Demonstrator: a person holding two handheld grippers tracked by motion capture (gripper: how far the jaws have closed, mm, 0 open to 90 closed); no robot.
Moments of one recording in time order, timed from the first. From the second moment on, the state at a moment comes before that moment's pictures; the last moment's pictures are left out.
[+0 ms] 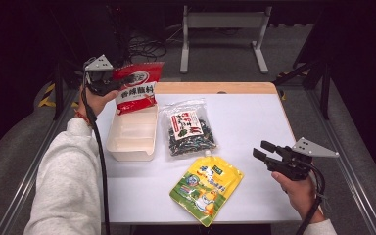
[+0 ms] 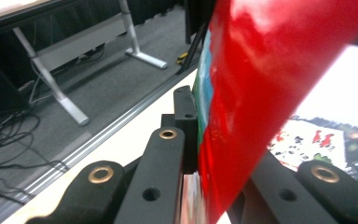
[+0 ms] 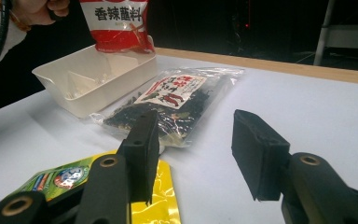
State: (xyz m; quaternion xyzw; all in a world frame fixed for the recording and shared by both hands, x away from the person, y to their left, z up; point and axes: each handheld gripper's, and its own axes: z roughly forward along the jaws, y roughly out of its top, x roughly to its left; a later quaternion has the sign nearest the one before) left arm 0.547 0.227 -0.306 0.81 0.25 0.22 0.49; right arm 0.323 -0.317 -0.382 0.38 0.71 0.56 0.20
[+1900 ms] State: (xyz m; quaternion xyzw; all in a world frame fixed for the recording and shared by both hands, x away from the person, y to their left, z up) left arm 0.547 0.236 -0.395 0.83 0.35 0.23 0.37; right arm 0.331 -0.308 -0.397 0.38 0.75 0.52 0.17
